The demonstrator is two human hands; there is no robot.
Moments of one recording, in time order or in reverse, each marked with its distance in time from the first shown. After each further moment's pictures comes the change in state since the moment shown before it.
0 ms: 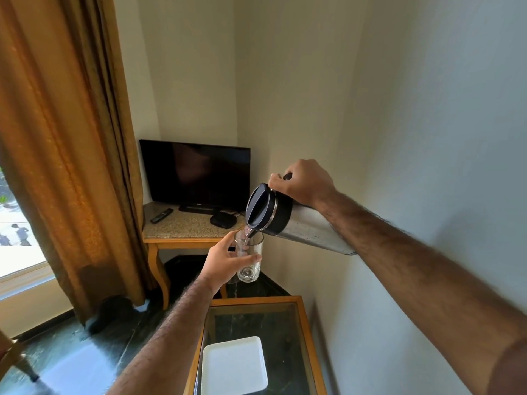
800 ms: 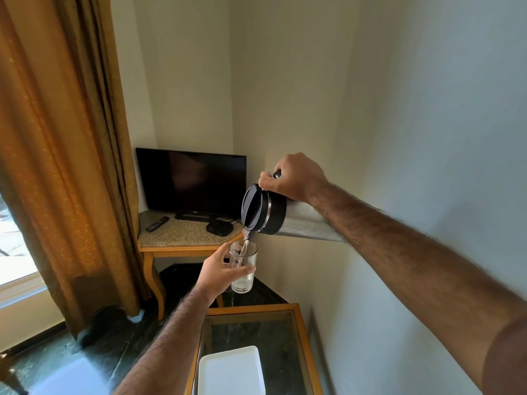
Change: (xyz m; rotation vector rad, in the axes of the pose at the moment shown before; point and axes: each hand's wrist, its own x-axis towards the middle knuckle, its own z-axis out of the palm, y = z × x) left_hand -0.002 -0.005 -0.001 0.013 0.028 -0.055; right_hand 0.019 -0.019 -0.019 -0.136 0.002 -0.121
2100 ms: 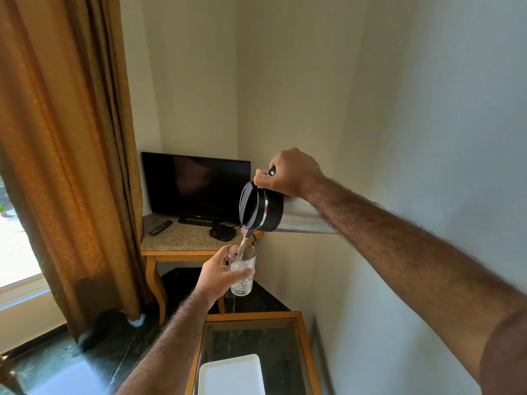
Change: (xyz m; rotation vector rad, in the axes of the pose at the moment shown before) left_hand 0.015 -0.009 -0.010 -0.014 0.031 0.034; right_hand 0.029 -0.012 -0.002 -0.059 0.017 -0.102
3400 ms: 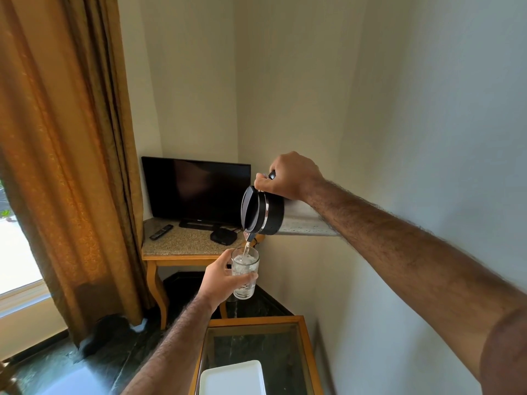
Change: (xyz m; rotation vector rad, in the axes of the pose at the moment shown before) left_hand 0.010 0.003 0.009 0.020 0.003 0.007; right_hand 0.007 0.012 0.002 0.005 -0.053 -0.005
